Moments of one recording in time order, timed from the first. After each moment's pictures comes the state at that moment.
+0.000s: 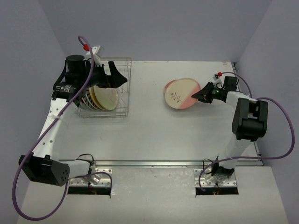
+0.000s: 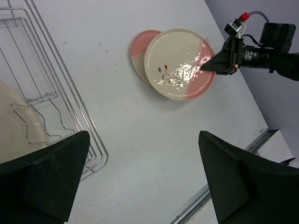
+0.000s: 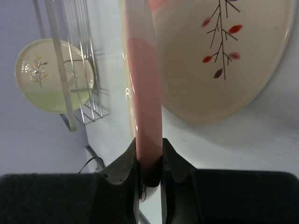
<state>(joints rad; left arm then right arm) -0.10 1.24 1.38 -0.56 0.53 -0.28 -0.21 1.86 1.07 -0.08 -0.89 0.51</state>
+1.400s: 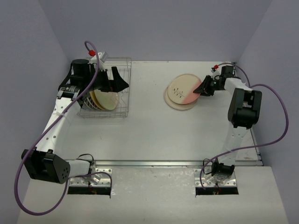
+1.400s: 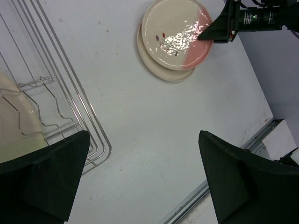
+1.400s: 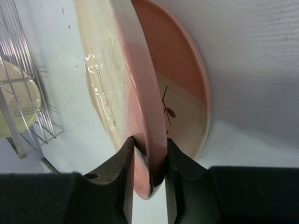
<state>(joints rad) -0.10 1.26 1.29 -0.53 0.54 -0.26 -0.19 2.14 1.50 -0.44 -0.69 0.27</state>
